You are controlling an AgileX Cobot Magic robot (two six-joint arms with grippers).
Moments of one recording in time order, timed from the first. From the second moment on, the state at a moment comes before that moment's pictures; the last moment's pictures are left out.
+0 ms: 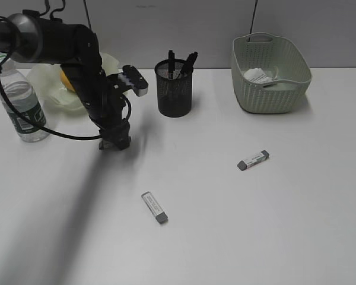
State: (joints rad) left arm -0.39 2.29 -1.71 -0.15 0.88 0.77; right arm 0.31 0.22 -0.54 -0.08 0.98 0.17
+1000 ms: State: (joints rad) left arm -0.44 2.18 -1.82 -0.20 0.89 0.64; right arm 0.31 0.22 -0.54 -0.08 0.98 0.17
